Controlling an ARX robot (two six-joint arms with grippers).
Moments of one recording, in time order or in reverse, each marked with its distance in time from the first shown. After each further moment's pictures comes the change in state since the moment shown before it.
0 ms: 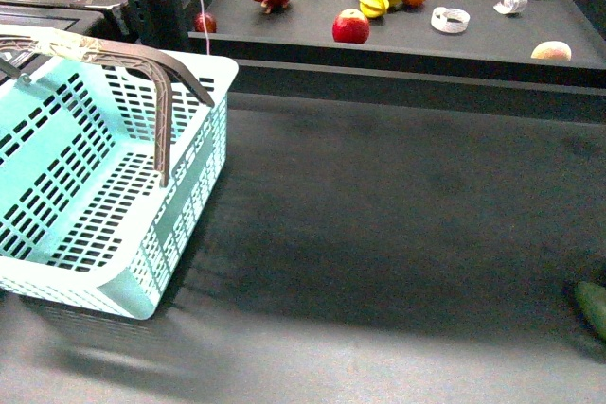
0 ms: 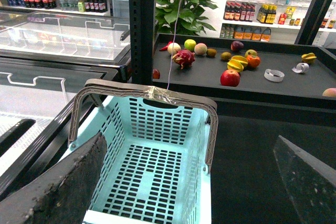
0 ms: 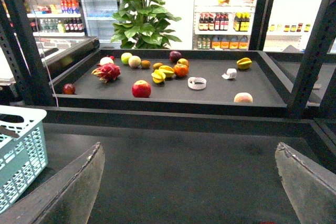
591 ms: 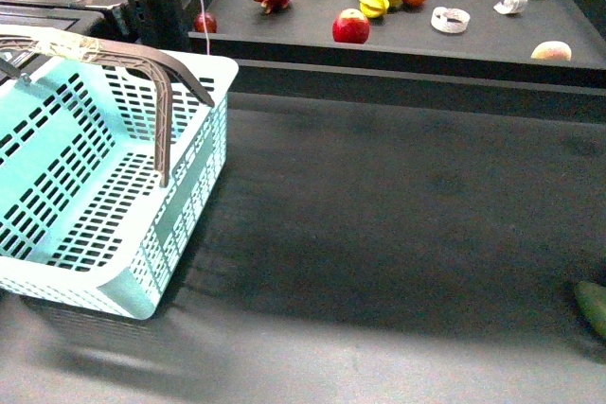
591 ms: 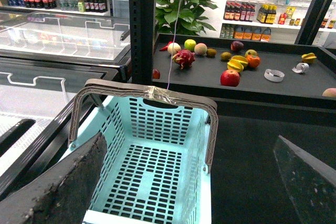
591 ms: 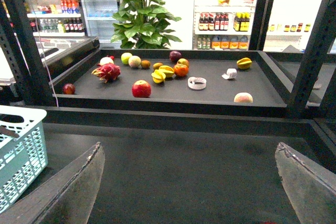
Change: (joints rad) left arm 0.000 0.000 0.000 0.000 0.000 0.000; right arm 0.000 0.000 0.000 0.000 0.000 0.000
